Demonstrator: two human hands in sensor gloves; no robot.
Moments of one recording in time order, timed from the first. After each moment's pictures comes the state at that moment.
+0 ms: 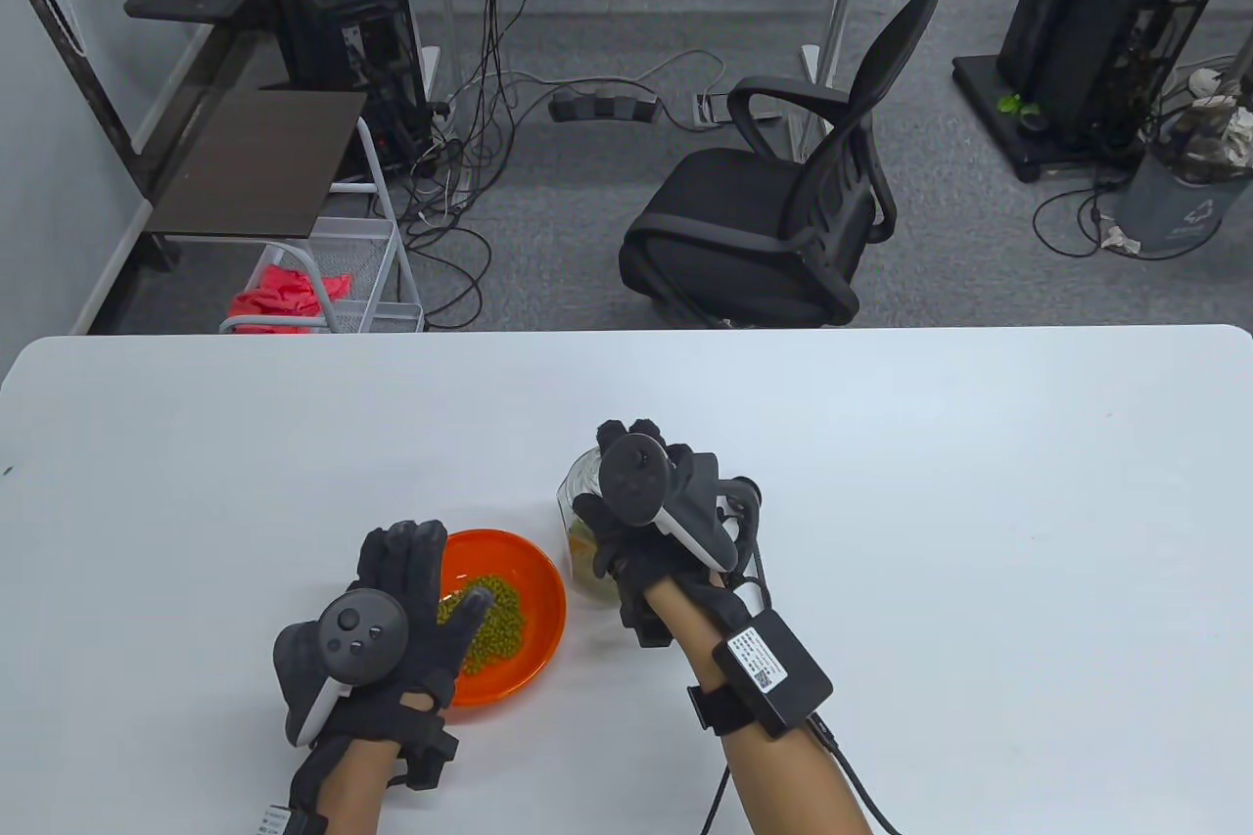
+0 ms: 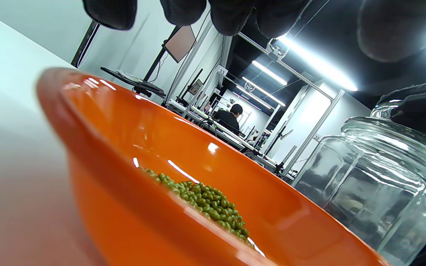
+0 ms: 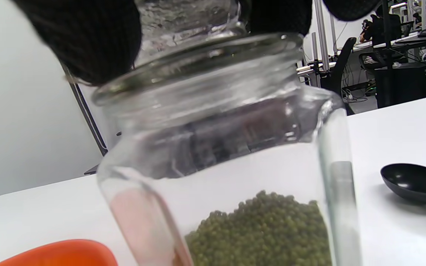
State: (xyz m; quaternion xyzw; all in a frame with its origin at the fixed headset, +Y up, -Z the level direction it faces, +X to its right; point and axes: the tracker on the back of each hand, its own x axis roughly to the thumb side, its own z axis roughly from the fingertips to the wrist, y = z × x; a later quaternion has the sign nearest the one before) left_hand -0.244 -0.720 -0.303 0.05 -0.03 0.28 0.96; right_hand 0.015 -0.638 -0.389 0.05 -0.05 0.98 0.18
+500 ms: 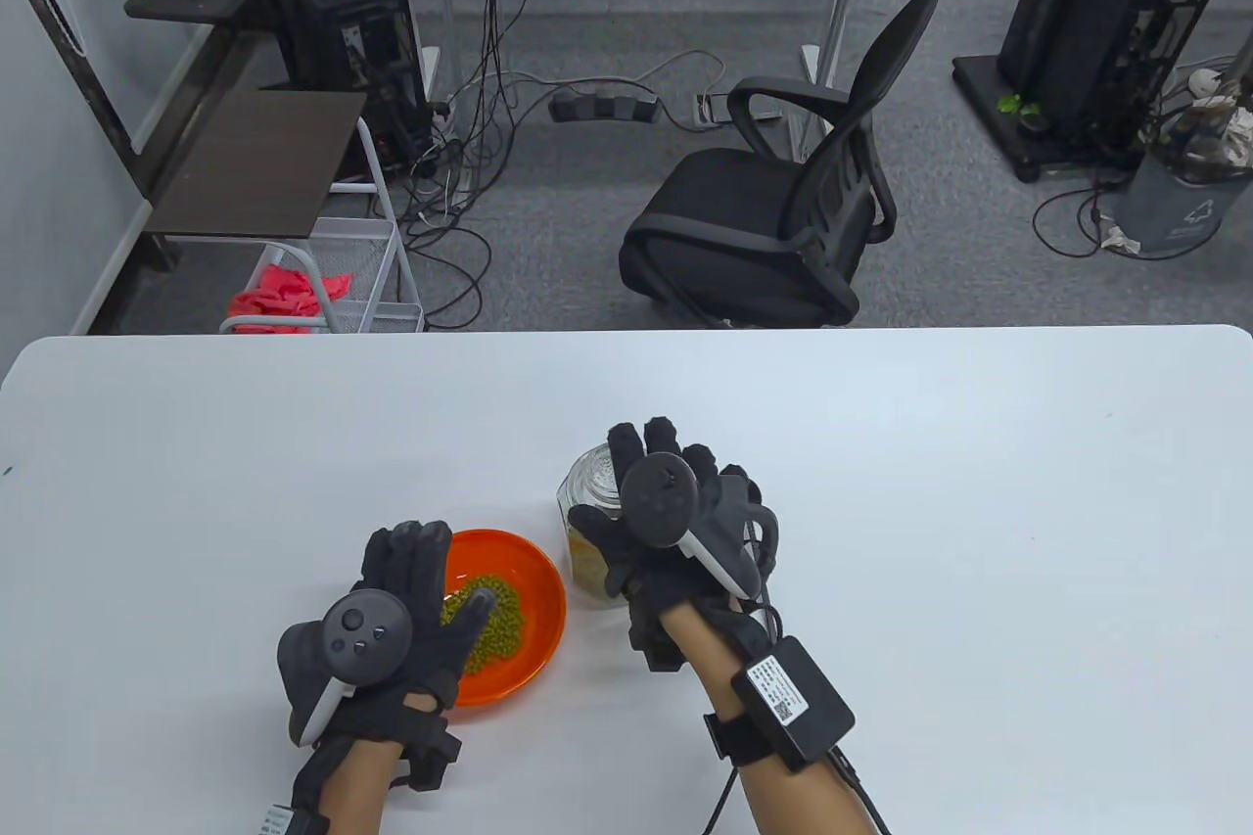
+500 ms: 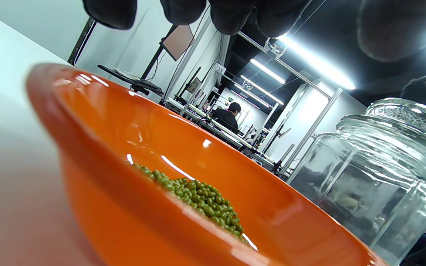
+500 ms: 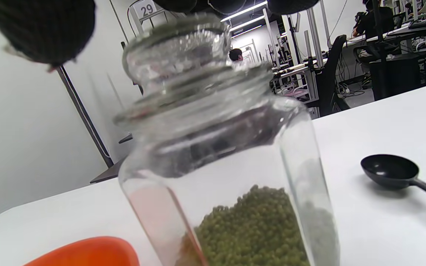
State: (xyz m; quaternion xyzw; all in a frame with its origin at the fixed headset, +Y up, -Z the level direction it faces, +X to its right) left_hand -0.242 -0.720 -0.303 0.05 -0.04 0.29 0.96; right_hand 0.034 -0.627 -0.365 0.05 -0.06 0.98 0.21
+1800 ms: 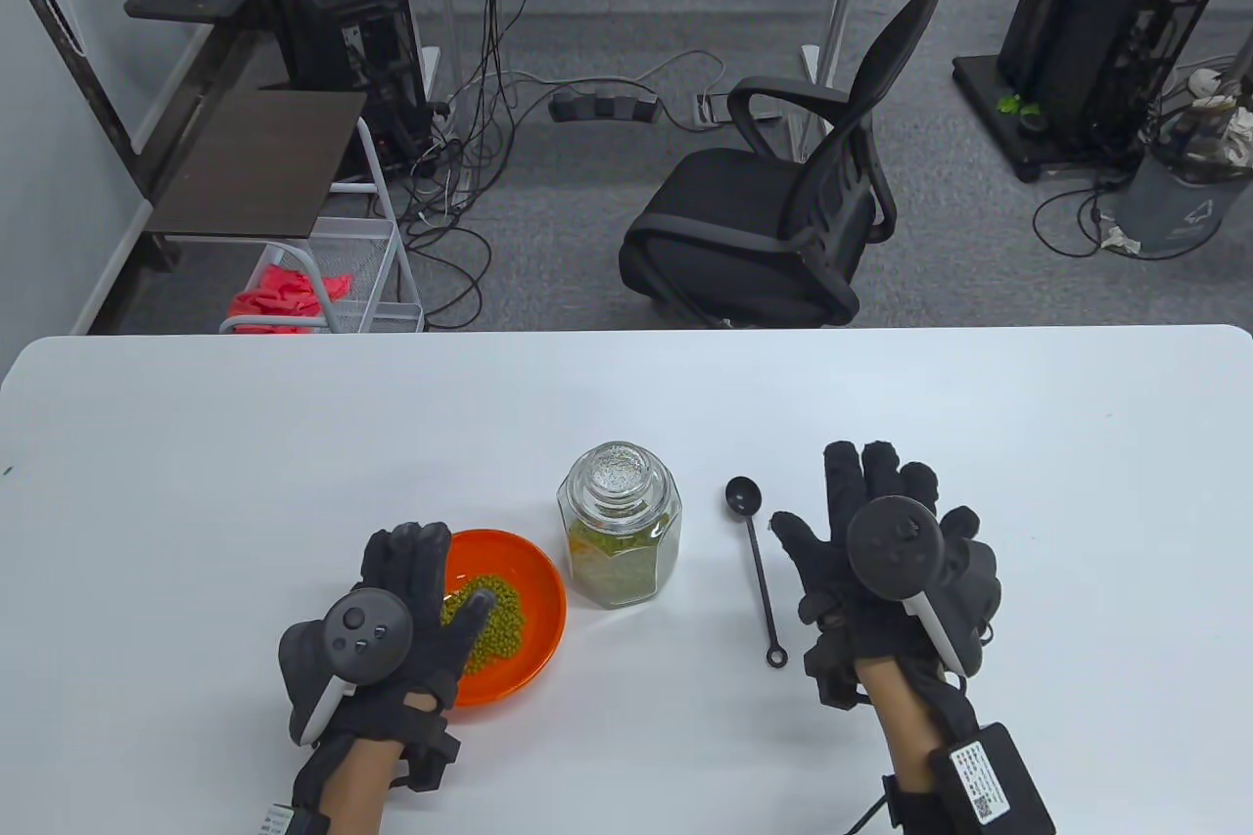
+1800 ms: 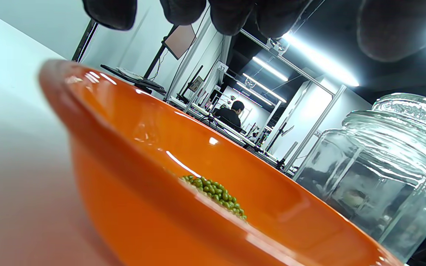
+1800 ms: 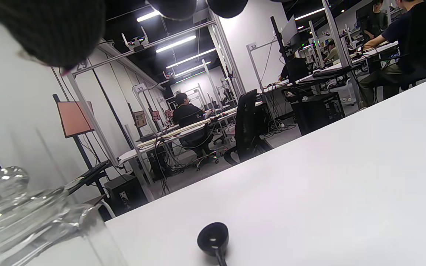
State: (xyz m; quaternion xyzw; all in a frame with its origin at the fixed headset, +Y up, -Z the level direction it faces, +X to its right) left_hand -0.242 -0.721 -0.304 0.04 -0.03 0.28 0.96; right_hand 0.185 -0.618 -0.315 -0.08 -0.13 0.96 0.22
